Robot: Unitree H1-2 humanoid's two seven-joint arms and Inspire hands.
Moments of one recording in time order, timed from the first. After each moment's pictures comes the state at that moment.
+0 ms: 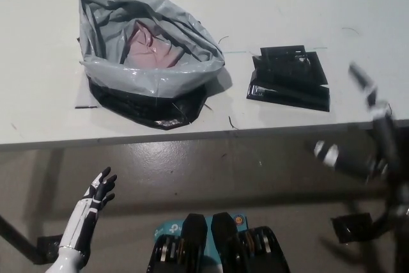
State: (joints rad) left_arm 0.01 0.17 0.01 0.04 0.01 -0.06 -0.07; right_arm -0.31 -0.27 0.08 -0.19 -0.27 -0.07 -0.07
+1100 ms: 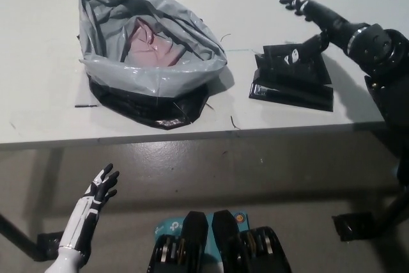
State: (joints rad) left_arm 0.01 0.17 0.01 0.02 0.01 -0.09 -0.09; right_arm -1.05 -0.33 0.36 0.74 -0.28 0.22 0.36
